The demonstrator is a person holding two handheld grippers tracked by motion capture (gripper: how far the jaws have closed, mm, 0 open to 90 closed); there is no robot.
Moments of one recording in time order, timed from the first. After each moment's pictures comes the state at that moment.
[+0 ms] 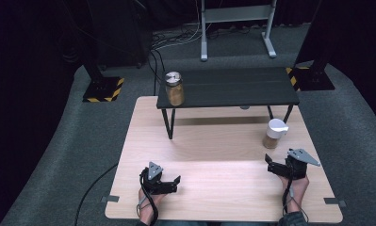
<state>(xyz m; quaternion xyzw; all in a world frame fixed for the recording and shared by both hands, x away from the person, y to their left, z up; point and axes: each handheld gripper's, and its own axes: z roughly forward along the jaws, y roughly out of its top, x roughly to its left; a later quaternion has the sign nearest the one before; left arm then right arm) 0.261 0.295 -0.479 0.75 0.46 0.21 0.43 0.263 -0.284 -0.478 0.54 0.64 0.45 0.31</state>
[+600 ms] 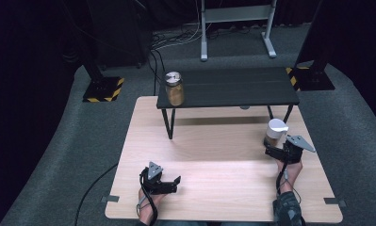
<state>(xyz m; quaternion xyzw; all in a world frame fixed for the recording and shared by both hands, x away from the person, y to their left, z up) 0.264 0.296 -0.478 0.75 0.46 0.20 0.43 0.310 -0.283 -0.498 0.55 0.59 0.48 0.34</state>
